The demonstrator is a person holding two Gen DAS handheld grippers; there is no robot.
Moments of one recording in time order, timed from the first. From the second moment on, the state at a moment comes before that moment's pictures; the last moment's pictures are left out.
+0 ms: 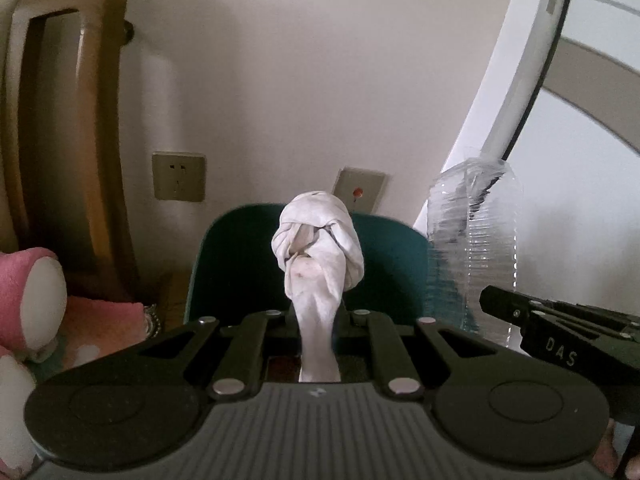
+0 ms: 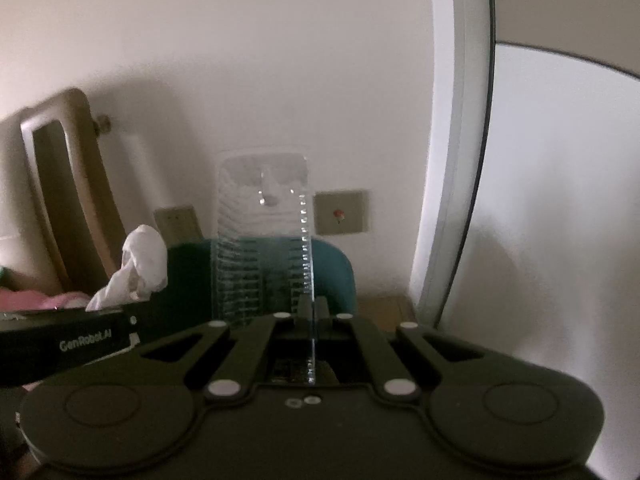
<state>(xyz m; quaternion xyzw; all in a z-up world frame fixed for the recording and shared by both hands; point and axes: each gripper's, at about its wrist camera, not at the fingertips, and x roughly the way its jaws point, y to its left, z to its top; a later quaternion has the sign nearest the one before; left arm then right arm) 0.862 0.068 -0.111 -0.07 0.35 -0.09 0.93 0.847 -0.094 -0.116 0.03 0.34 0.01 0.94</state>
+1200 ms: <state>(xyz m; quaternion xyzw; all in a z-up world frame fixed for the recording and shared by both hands) 0.837 0.075 -0.114 -0.09 0.37 -0.07 0.92 0.808 -0.118 -0.105 0.05 0.36 0.06 0.93</state>
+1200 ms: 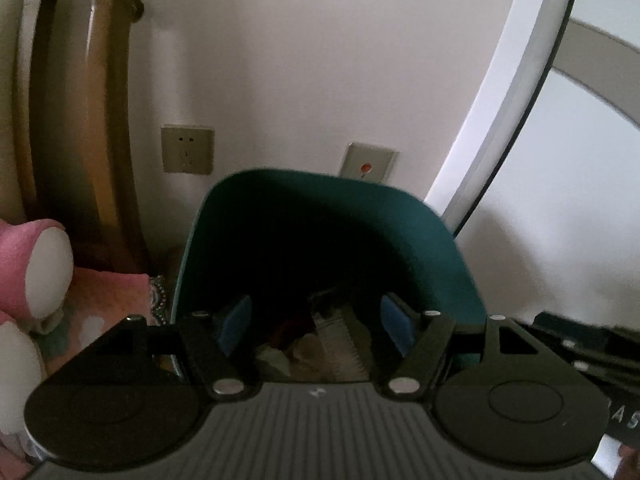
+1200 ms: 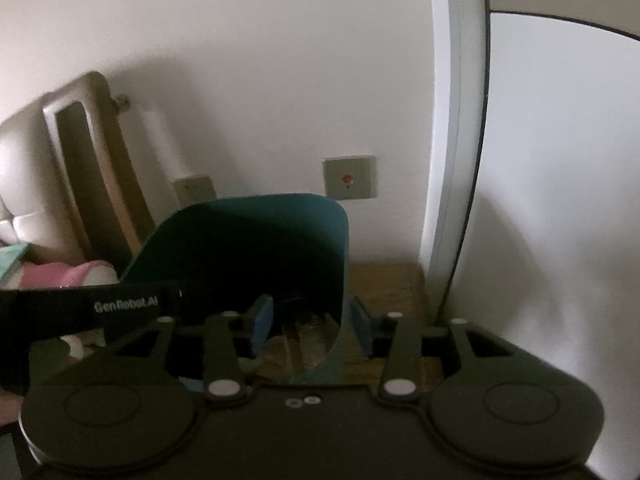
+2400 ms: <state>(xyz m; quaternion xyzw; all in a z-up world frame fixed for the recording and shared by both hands) 0.624 0.085 -0.202 -0.09 0.37 -0.04 0.93 0.615 -0.135 -0.211 0.07 0.42 0.11 0.90</state>
